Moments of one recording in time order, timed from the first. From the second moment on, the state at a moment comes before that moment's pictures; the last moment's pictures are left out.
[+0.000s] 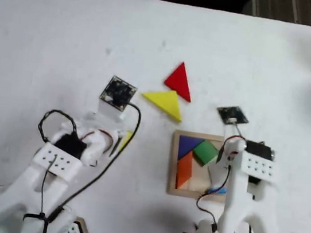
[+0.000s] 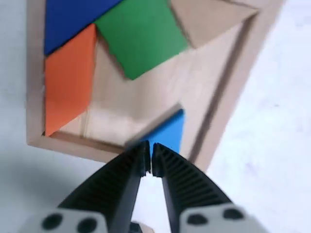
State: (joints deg) left arm 14.3 -41.0 68.5 37.2 -2.6; right arm 8.3 -30.7 53.9 70.8 29.1
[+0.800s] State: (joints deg) left arm 14.3 -41.0 68.5 37.2 -2.6; right arm 8.4 -15.4 53.1 64.4 32.0
